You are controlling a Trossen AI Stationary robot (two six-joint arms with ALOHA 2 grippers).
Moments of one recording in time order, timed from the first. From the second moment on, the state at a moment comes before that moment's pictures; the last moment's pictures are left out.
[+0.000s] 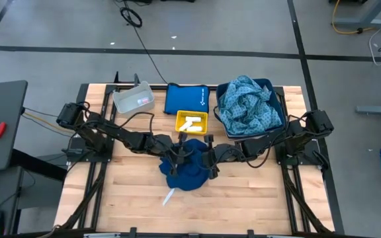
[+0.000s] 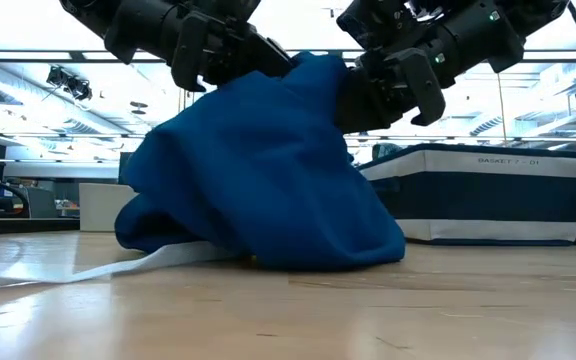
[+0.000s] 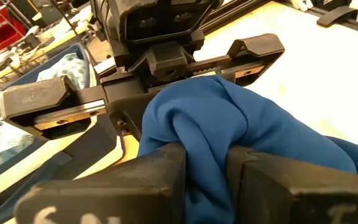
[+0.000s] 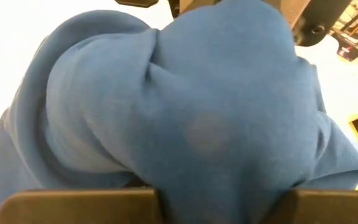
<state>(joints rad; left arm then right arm) -0.20 1.61 0.82 0.49 -0.14 0.44 0.21 1.66 0.83 0.33 0.25 -0.28</state>
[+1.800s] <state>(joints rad) -0.31 1.21 0.73 0.26 -0.35 0.37 0.08 1.37 0.84 0.36 1.04 -0.48</state>
